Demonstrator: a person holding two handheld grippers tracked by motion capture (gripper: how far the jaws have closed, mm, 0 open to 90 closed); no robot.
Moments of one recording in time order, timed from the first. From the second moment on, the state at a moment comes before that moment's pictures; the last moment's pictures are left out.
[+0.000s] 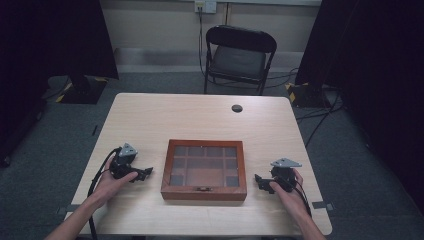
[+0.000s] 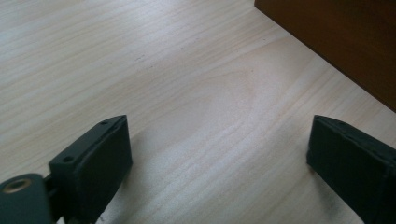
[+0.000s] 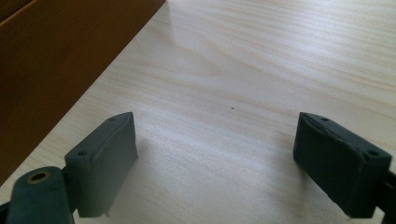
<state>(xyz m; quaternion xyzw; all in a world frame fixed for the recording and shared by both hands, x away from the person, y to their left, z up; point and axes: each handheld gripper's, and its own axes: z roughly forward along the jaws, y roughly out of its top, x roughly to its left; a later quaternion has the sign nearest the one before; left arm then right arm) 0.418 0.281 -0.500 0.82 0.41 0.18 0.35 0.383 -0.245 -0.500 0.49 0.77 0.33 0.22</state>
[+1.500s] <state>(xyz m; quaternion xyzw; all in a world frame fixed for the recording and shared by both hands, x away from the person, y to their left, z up) 0.395 0.248 -0.436 0.81 0.37 0.13 0.43 0.384 -0.245 -0.500 0.49 0.77 0.33 0.22</state>
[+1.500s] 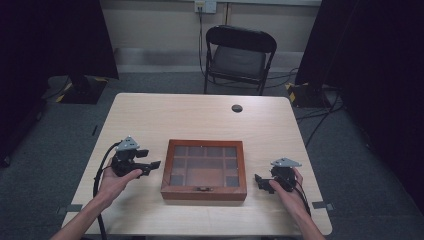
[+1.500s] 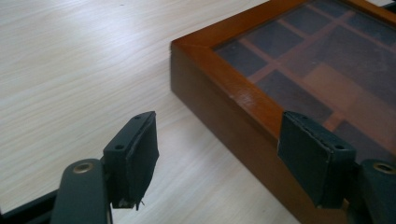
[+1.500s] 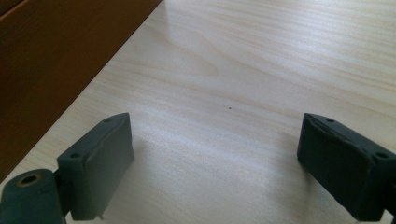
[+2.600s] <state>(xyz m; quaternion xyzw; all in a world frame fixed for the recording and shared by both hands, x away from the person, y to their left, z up) 0.380 0.164 -0.414 0.84 0.28 0.05 0.46 0.385 -0.245 -0.500 0.50 0.77 0.33 0.22</state>
